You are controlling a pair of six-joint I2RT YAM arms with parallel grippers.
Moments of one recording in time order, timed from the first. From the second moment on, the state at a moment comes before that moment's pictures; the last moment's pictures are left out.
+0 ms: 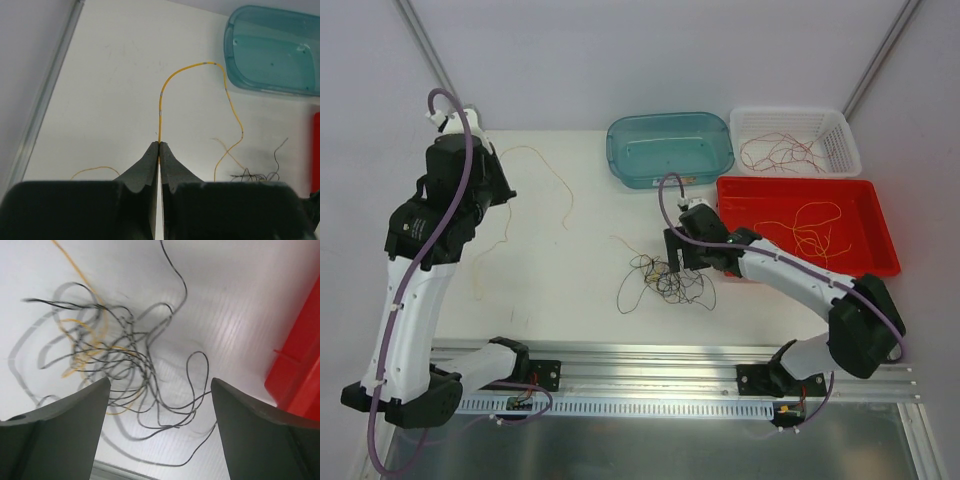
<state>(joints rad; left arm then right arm) -0.29 1.10 1.70 -1.05 -0.41 -0.31 0.75 1.47 0.95 -0.49 0.19 0.44</state>
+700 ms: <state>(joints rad) -0.32 1.11 1.50 -0.95 0.04 -0.62 0.98 1.33 1.20 -0.22 -0.15 0.33</state>
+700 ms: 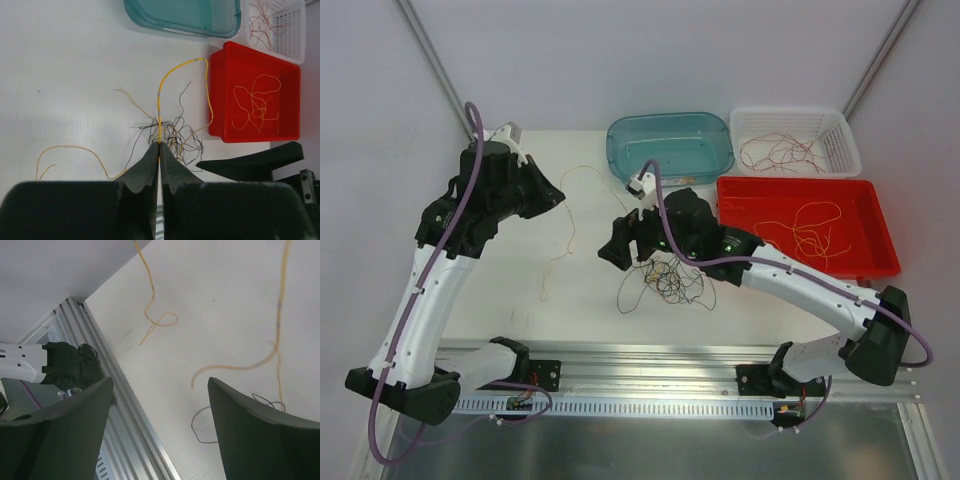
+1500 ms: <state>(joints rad) -0.44 1.05 1.42 -0.83 0.07 -0.74 1.04 1.58 1.29 -0.05 -0.14 0.34</state>
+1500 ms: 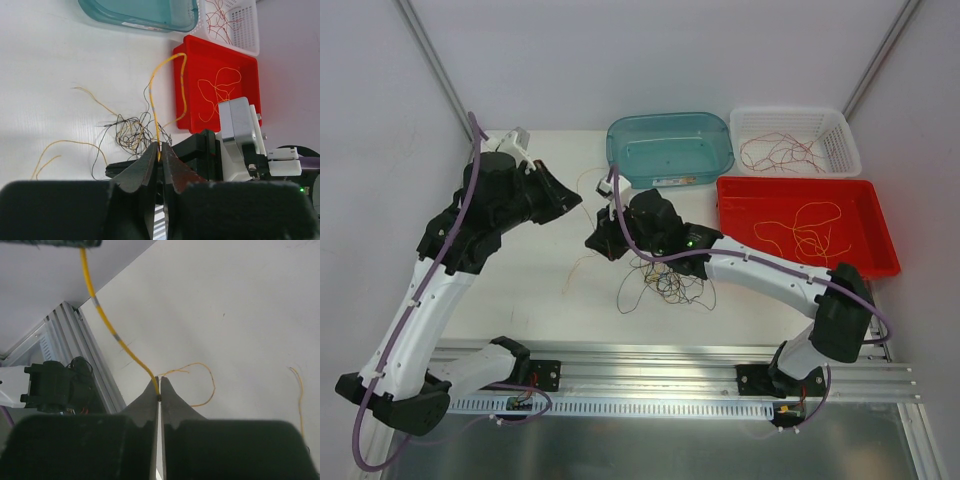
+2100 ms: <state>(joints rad) -0.44 0.94 1.35 -0.79 0.03 -0.71 0.86 1.23 1.43 -0.43 0.03 0.22</state>
